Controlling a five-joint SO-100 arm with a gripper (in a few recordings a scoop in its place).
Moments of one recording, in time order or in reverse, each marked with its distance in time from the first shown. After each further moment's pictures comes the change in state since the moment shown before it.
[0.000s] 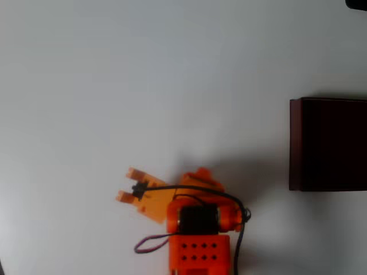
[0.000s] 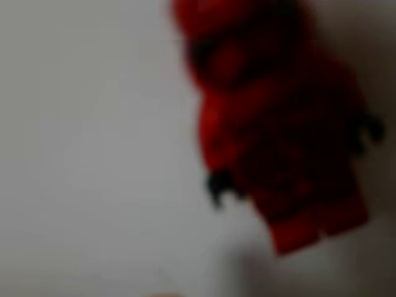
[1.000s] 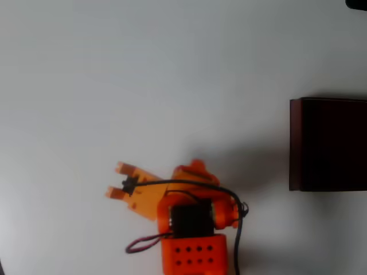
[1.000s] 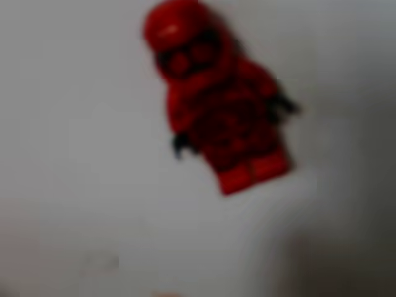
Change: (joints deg) arm -3.3 -0.4 -13.2 11.0 1.5
